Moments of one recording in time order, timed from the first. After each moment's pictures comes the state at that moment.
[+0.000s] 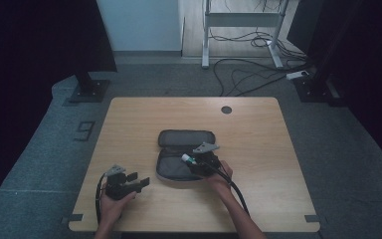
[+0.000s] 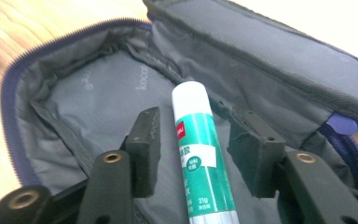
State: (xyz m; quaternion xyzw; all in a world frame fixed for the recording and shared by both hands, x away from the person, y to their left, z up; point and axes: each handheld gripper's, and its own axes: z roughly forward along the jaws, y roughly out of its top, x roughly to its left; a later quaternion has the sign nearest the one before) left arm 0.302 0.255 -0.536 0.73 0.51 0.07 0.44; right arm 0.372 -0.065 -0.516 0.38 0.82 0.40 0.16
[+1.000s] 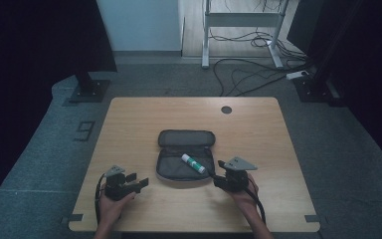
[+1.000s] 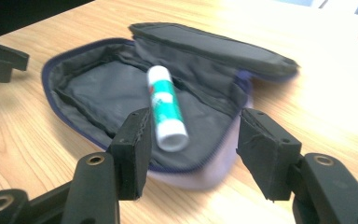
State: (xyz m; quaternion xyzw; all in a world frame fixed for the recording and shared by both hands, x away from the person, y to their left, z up) left arm 0.300 0.258 -0.538 0.73 0.51 0.08 0.44; right arm 0.310 -0.147 -0.510 0.40 0.76 0.48 0.20
